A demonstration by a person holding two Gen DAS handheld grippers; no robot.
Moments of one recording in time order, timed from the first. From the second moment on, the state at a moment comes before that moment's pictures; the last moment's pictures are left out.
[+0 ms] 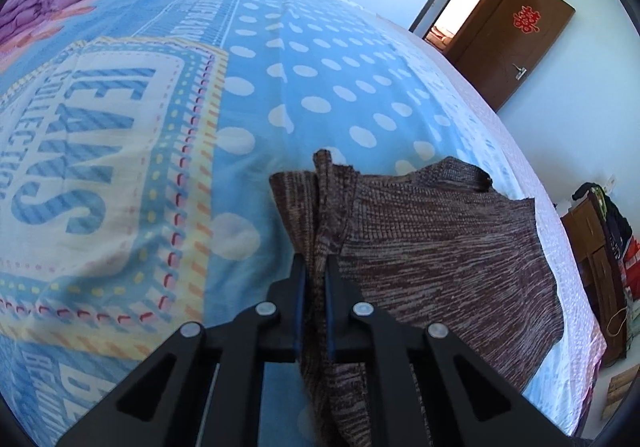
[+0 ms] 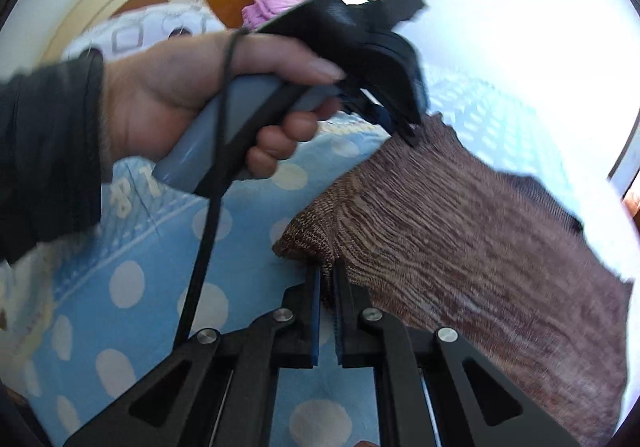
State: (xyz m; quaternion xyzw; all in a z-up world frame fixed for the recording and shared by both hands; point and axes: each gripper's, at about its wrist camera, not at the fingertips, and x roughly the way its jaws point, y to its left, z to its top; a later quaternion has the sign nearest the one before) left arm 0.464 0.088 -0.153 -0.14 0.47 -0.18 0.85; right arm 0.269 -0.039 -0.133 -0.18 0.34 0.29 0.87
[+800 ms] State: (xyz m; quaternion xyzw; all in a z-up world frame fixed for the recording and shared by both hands) left arm 0.458 0.004 -0.069 -0.17 0.42 -0.24 0.86; right arm 0.288 -0.161 -0.096 -0.03 0.35 0.26 0.90
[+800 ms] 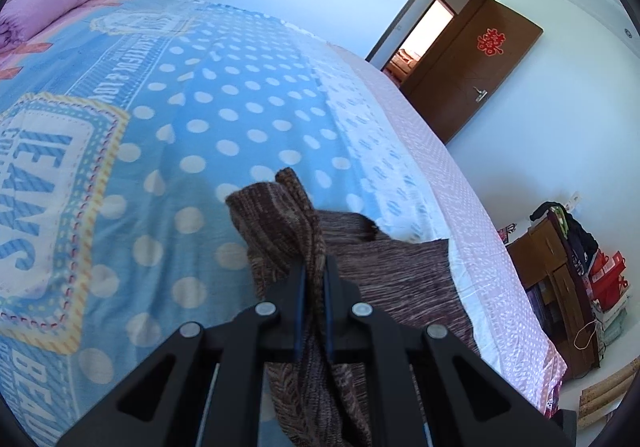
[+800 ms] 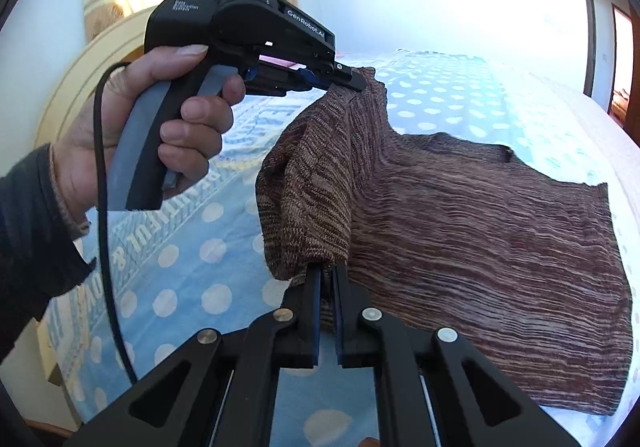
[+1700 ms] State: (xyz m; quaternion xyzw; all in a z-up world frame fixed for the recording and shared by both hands) left arm 0.456 -0.130 -0.045 -0.12 0.41 -0.32 0.84; right arm 0.270 -0.288 -0.071 0.08 0.36 0.22 0.90
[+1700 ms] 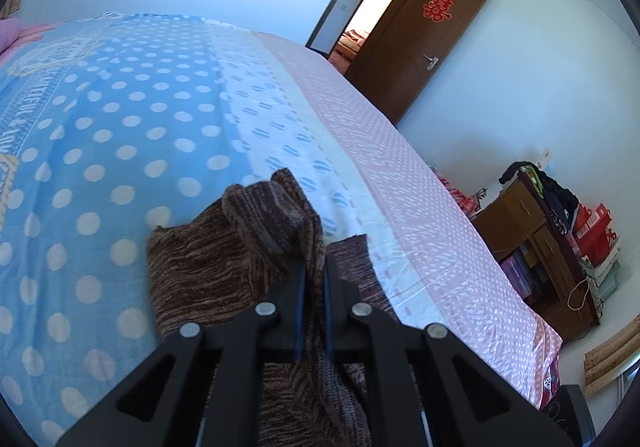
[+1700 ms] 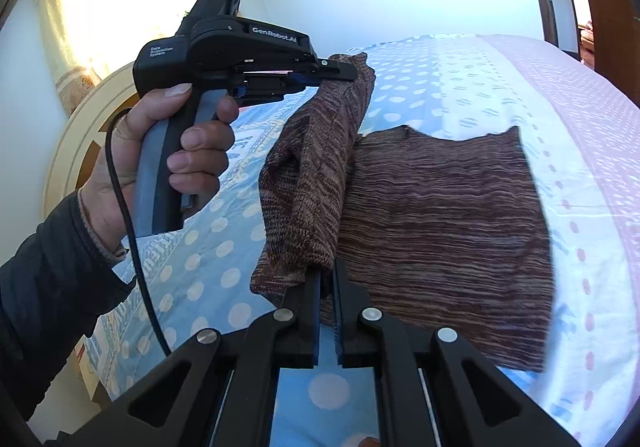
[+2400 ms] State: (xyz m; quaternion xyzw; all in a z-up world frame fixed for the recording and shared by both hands) left arm 0.450 -0.269 -0.097 -0.03 0.46 -0.34 0.82; right arm 0.252 -0.404 -0.106 0.17 0.40 0.15 0.89
